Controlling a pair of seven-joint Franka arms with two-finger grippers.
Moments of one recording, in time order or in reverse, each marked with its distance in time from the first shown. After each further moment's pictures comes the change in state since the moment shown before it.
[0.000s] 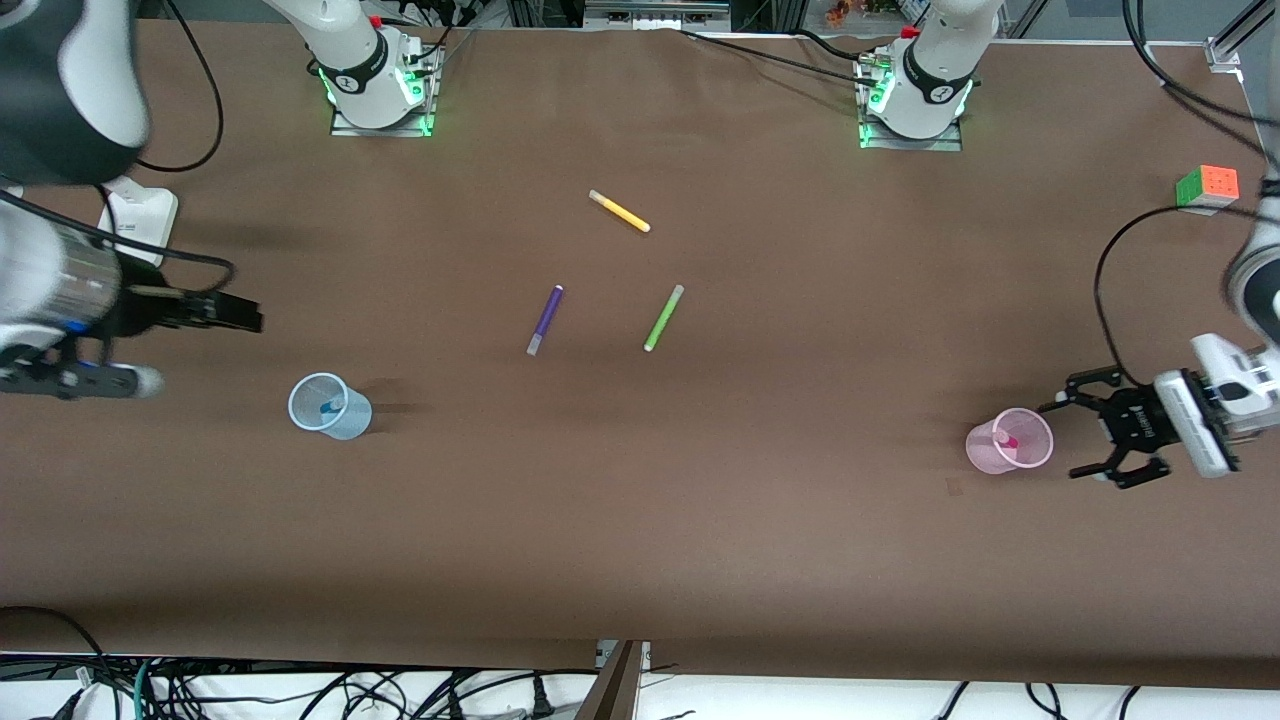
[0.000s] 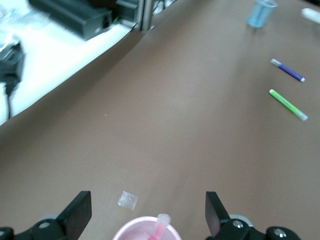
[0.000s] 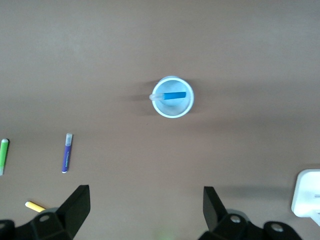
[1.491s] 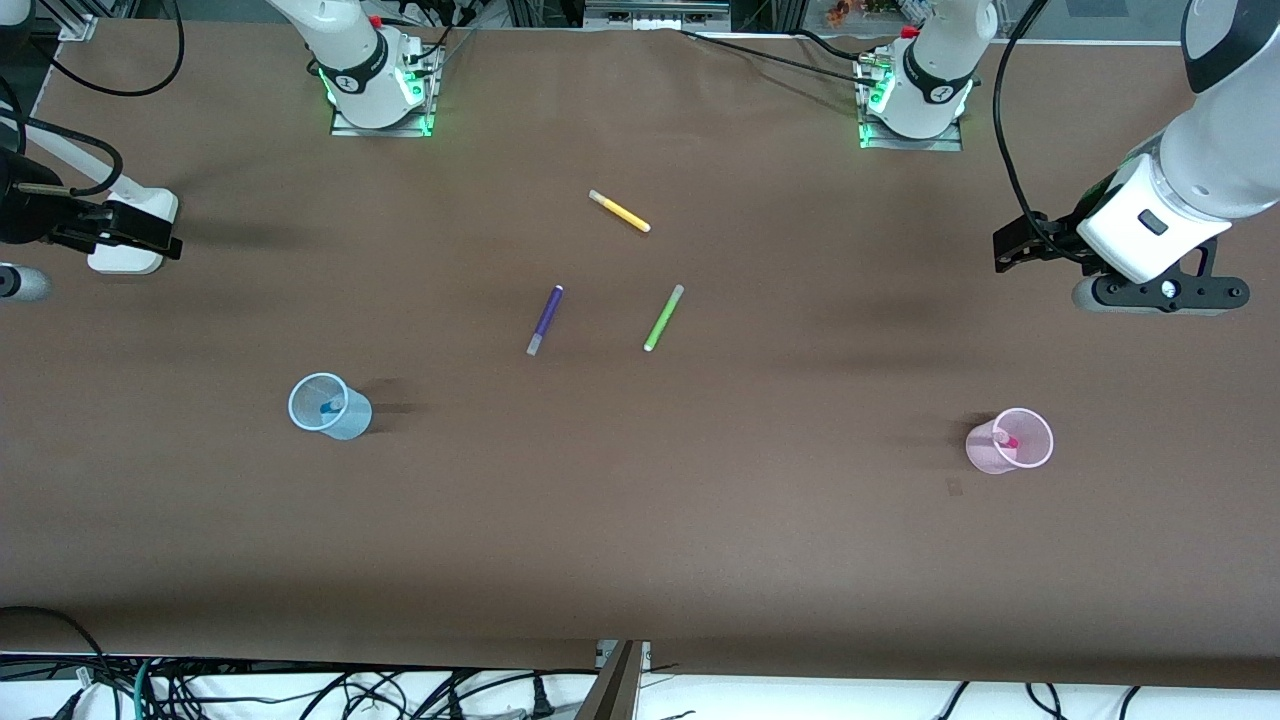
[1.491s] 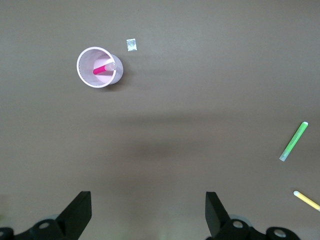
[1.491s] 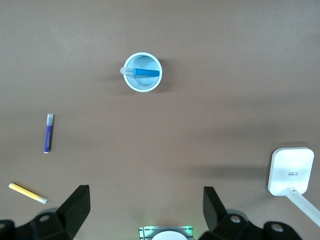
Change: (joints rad) left arm -0.343 -0.404 -0.023 0.102 0.537 -0.565 -1.623; right arm -0.083 -0.232 0.006 -0.257 -0.025 0.026 -0.093
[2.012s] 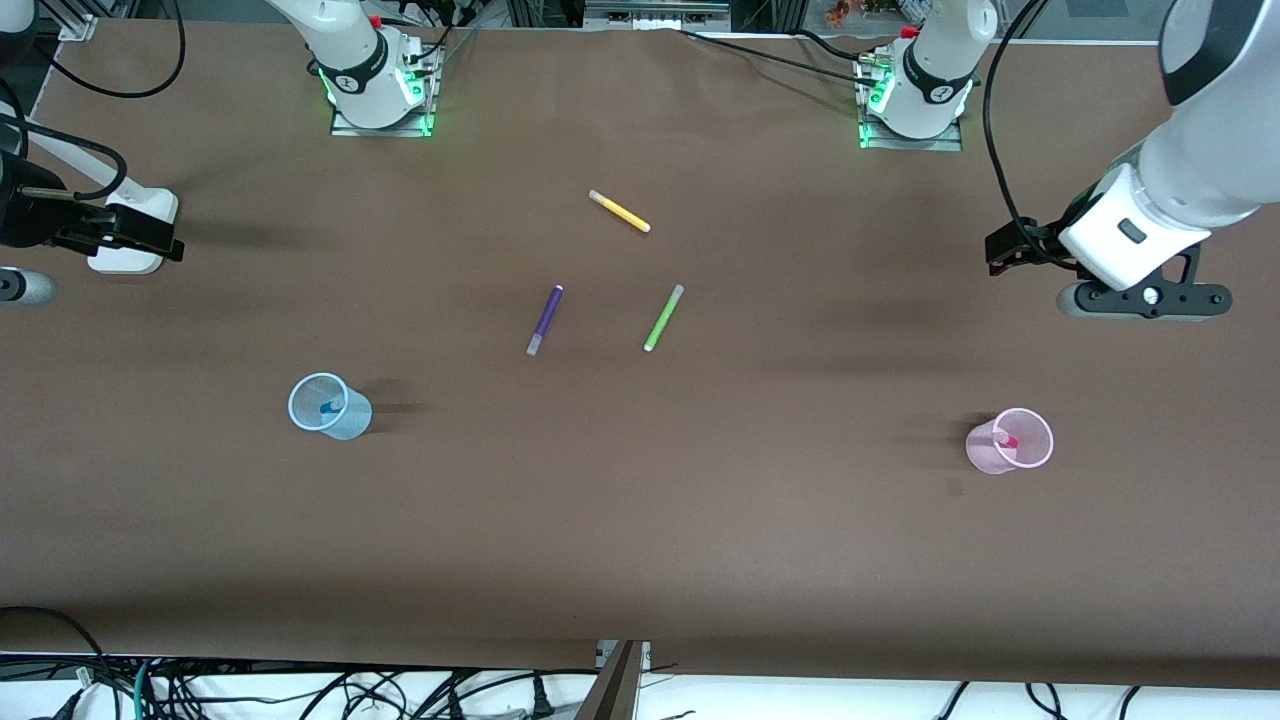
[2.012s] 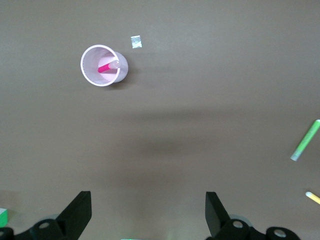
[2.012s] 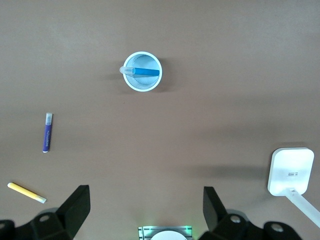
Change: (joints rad) left arm -0.383 0.002 0.393 0.003 0.000 -0.008 0.030; right arm 0.000 0.005 0.000 0.000 -0.001 0.000 -0.003
